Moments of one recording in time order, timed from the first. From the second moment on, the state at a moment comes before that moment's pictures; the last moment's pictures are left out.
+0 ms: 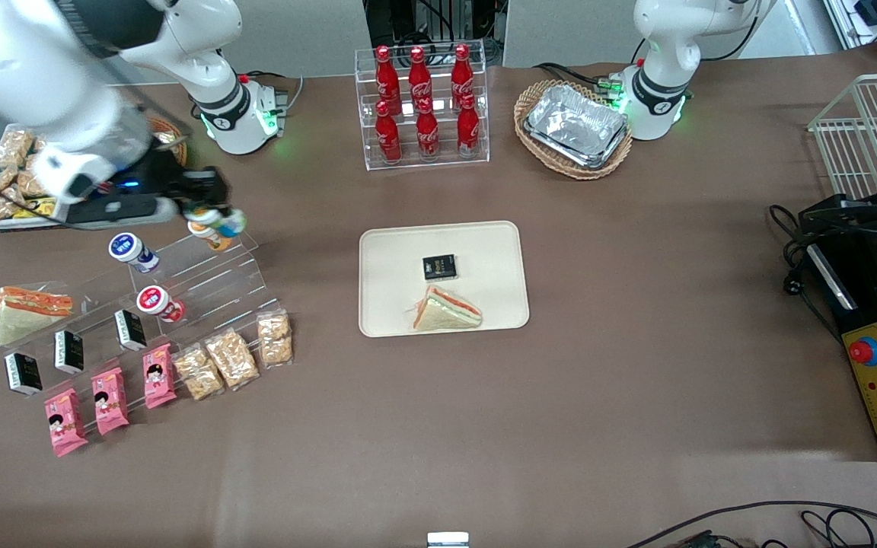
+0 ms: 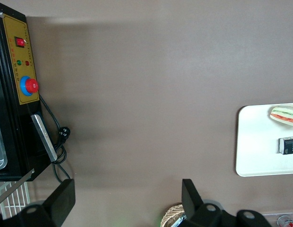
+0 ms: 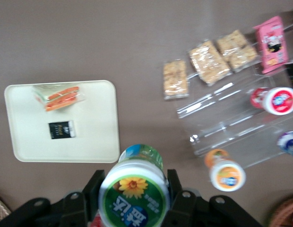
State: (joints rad) arm 0.35 -0.17 -0.03 -1.89 0.13 1.74 0.32
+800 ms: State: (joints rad) arm 0.71 0.14 -0.03 -2.07 0.06 2.27 0.70
